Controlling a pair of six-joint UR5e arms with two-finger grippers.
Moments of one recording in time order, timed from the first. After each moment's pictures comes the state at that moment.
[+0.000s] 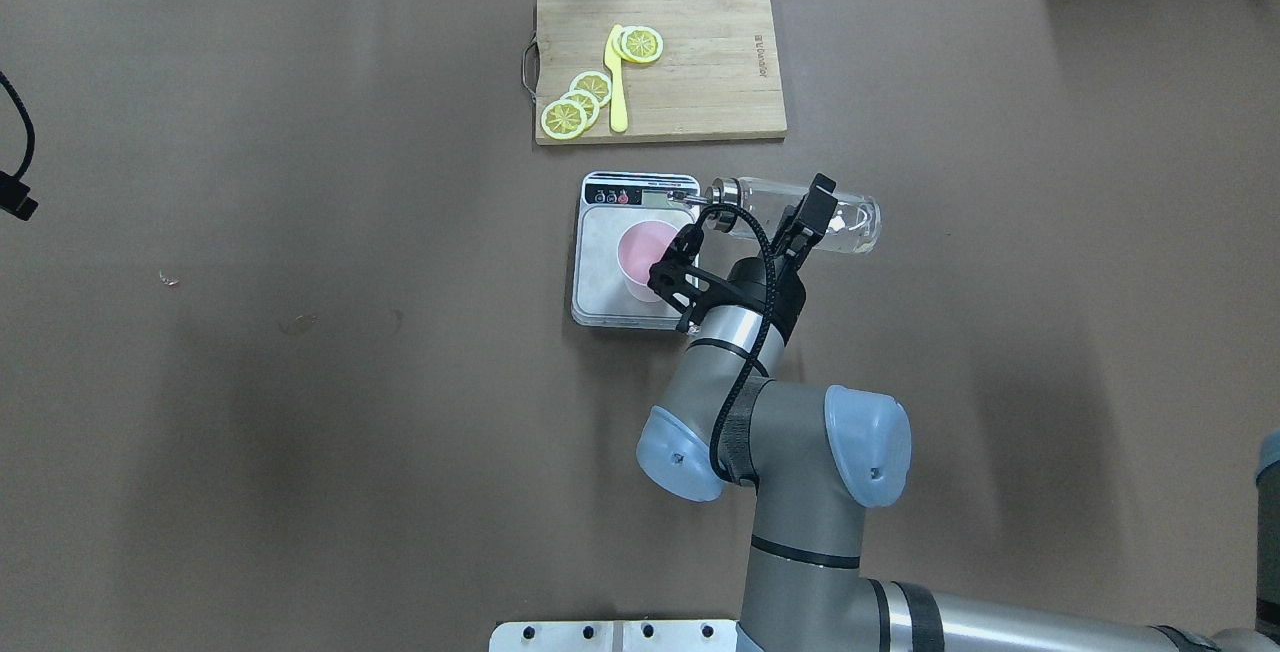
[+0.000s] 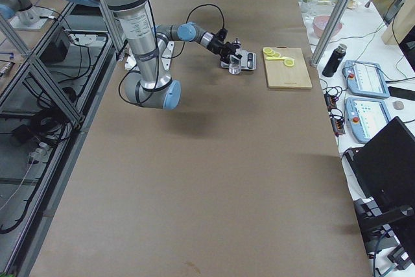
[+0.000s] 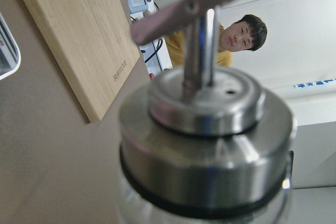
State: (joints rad) left arm -1.21 -1.65 -1.78 -1.63 -2.19 -0.16; right arm 0.27 -0.94 1.71 -2.21 0.53 0.79
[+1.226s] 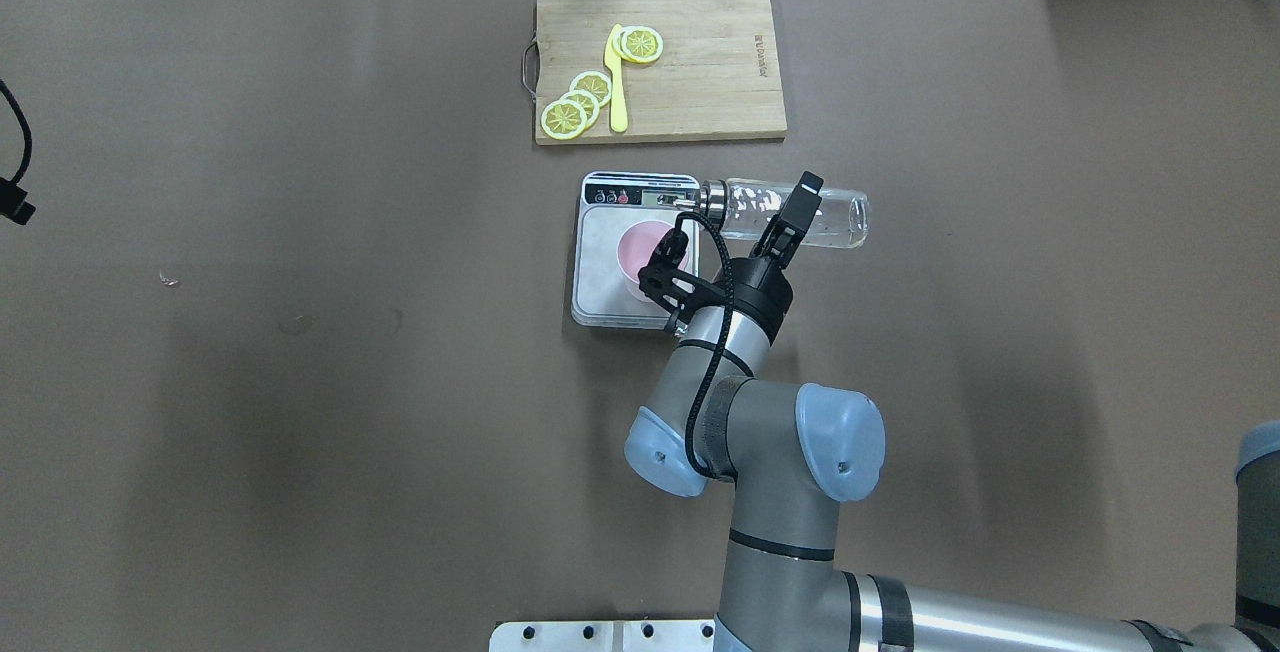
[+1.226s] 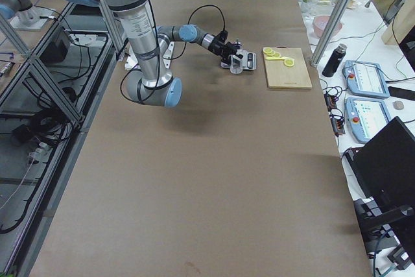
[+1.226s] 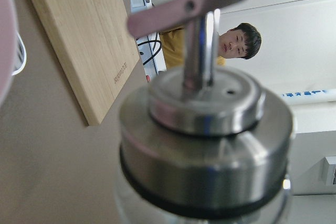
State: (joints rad) left arm -1.21 -1.64 -1.78 -1.63 -2.20 -0.15; right arm 0.27 -0.90 1.64 -2.24 0.49 0.79
